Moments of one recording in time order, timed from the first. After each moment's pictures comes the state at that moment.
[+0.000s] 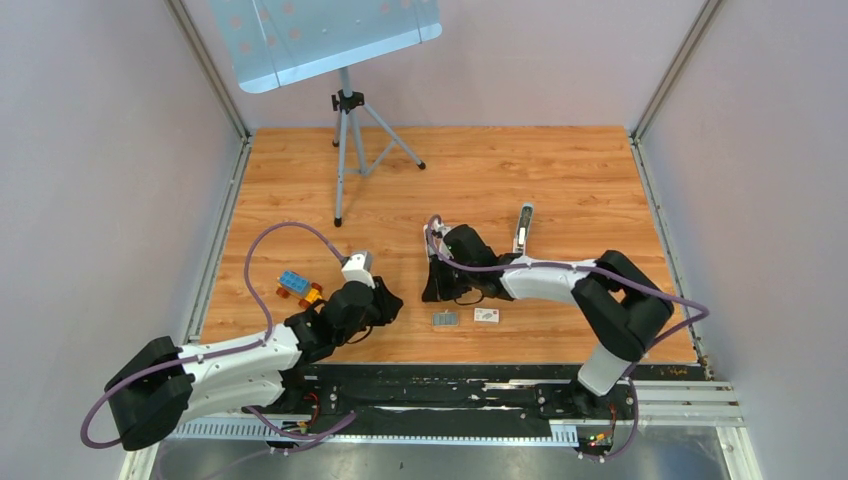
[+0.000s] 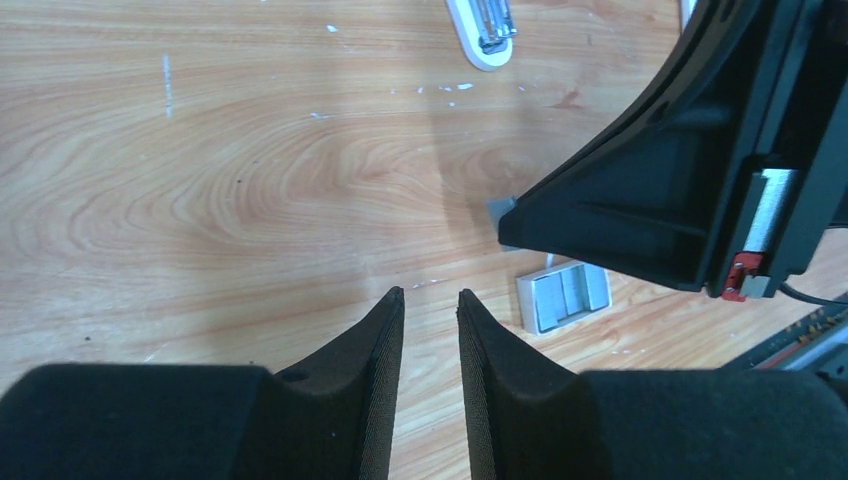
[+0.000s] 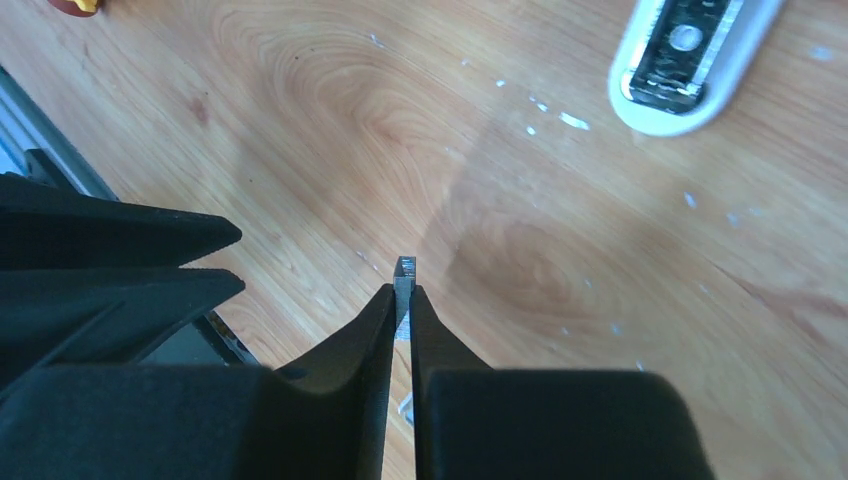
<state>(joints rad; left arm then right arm) -0.92 0.96 0.26 0.17 -0.31 -0.81 0.81 1.63 0.83 0.00 -0.27 0.56</state>
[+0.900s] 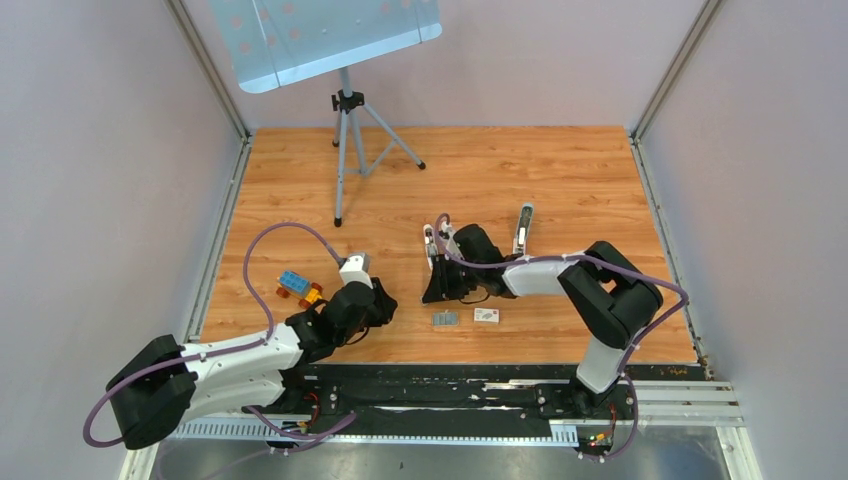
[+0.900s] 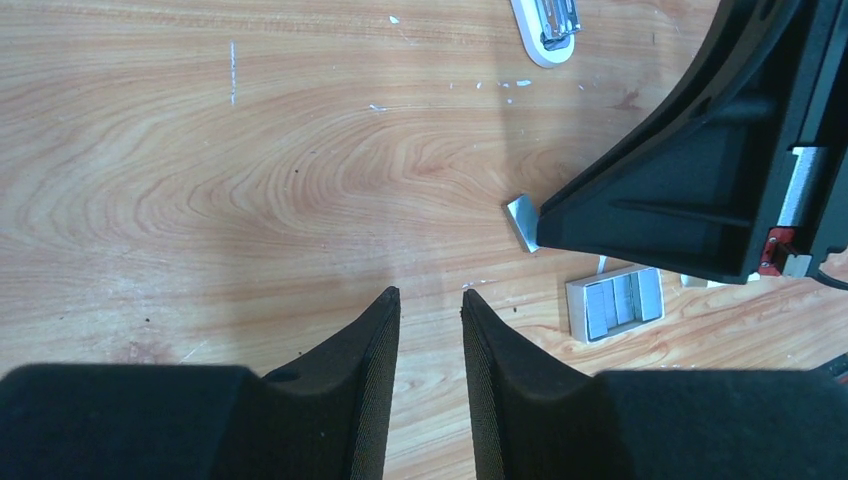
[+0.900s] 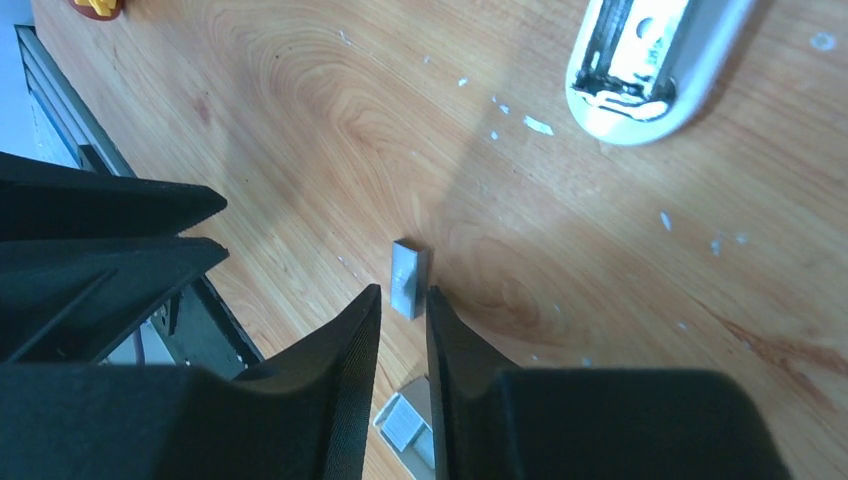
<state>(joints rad) -0.91 0.98 0.26 0.12 -0.37 -0.81 0.74 1.75 0.78 0.19 -0.46 0.61</state>
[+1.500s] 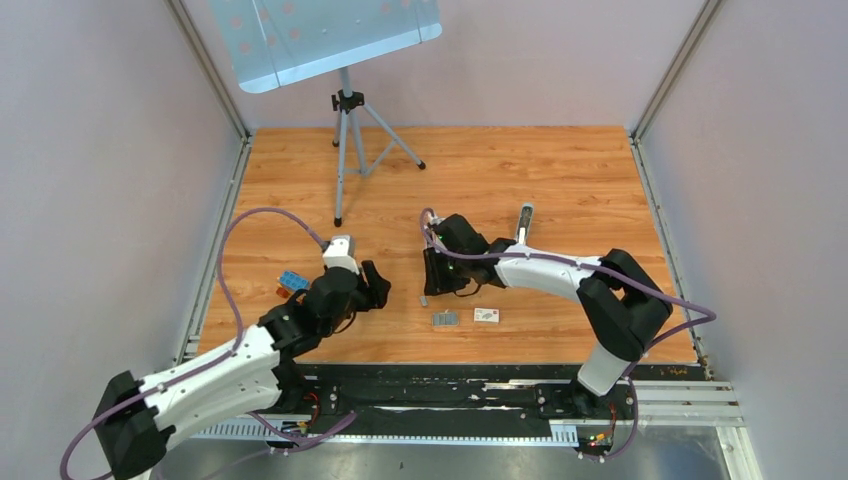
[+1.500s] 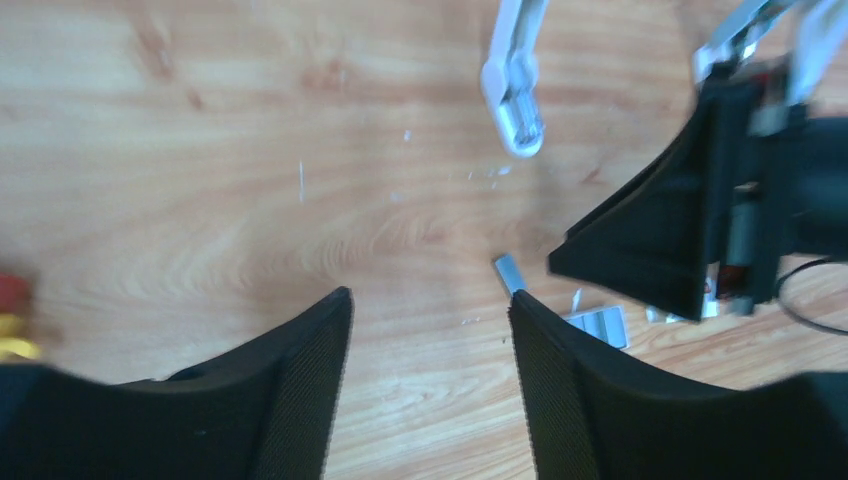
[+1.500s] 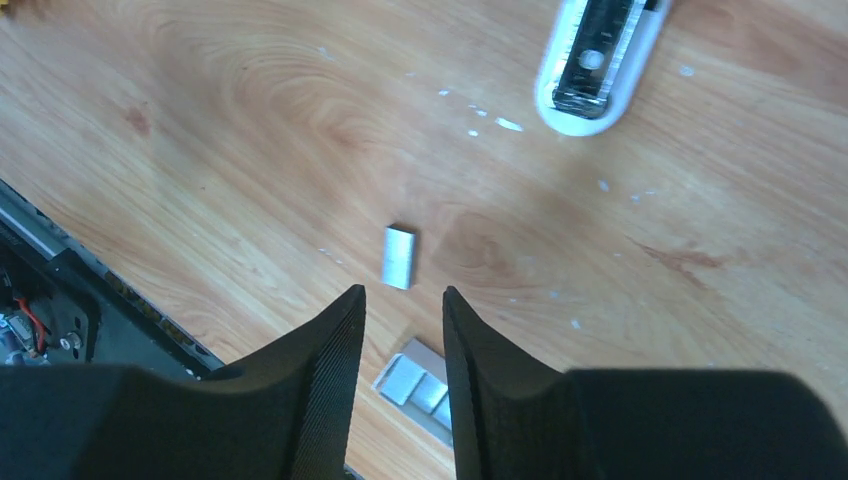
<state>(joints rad) -0.84 0.81 0.37 -0.12 -0.39 -0.70 0.80 1.66 0.96 -0.21 -0.21 0.49</state>
